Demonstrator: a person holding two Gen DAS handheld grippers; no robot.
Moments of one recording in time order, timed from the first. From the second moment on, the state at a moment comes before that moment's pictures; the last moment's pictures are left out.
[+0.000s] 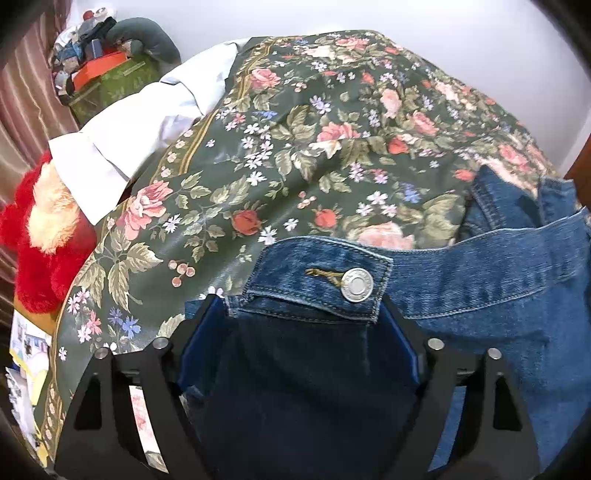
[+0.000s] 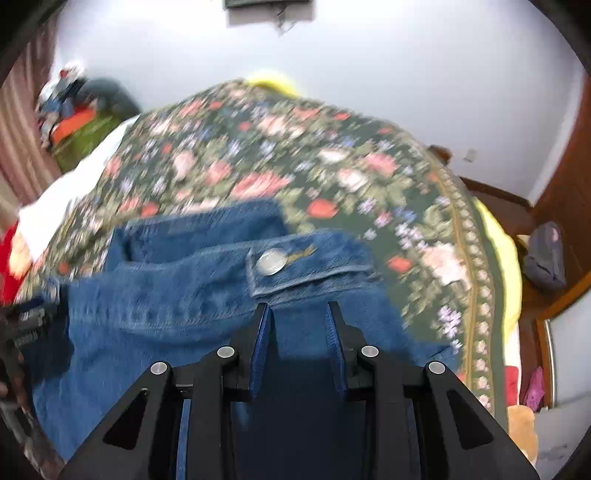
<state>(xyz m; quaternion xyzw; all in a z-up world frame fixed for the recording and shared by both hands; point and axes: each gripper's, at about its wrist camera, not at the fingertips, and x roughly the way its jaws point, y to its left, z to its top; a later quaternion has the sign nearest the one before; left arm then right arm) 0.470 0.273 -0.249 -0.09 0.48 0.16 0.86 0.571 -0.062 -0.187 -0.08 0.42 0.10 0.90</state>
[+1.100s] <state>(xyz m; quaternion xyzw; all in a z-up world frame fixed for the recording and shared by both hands) 0.354 0.210 -0.254 0.05 0.48 0.09 0.87 0.435 -0.008 -0.222 -0.19 0.48 0.28 0.81</state>
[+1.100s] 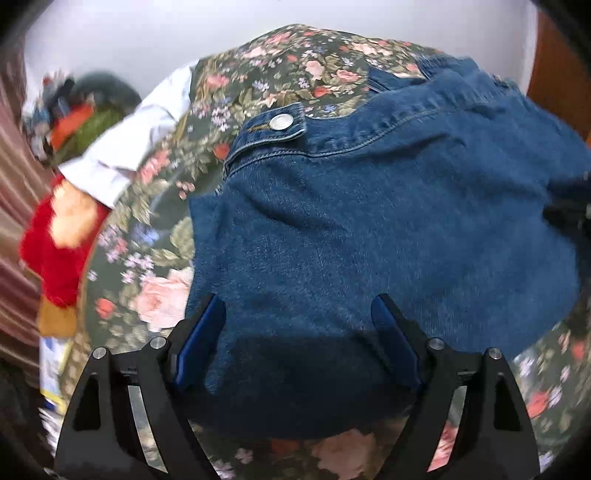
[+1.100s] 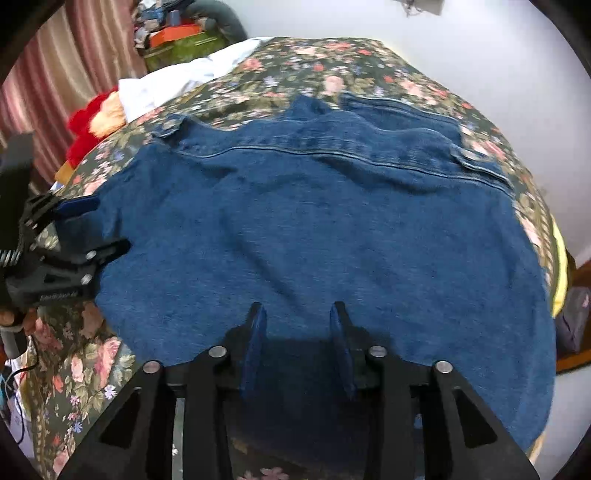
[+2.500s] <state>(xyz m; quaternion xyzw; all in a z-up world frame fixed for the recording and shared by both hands) 0.243 0.274 -0.200 -0.17 0.41 0.19 0.88 0.387 -0.115 -0.118 -0.11 0.38 0.21 0.89</state>
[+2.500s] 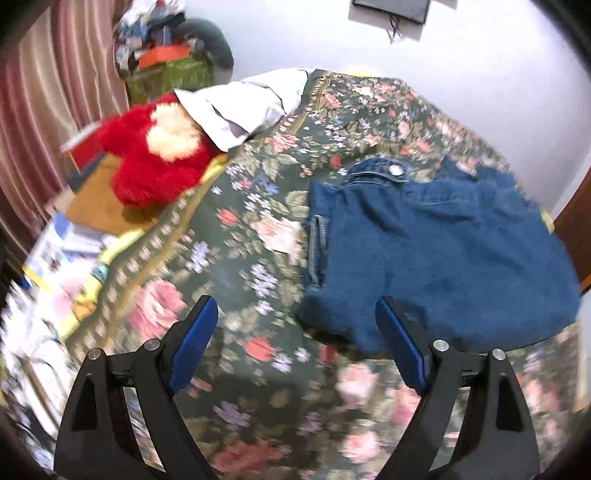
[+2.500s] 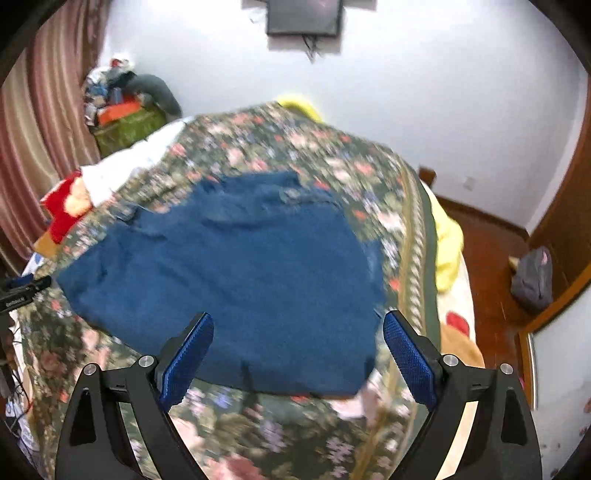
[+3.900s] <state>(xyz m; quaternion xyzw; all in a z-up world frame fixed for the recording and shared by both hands) 0.355 0.264 -0.289 -0.47 0.38 0.16 0.78 0.395 0.035 -0.242 -0.23 0.47 0.32 0.79</state>
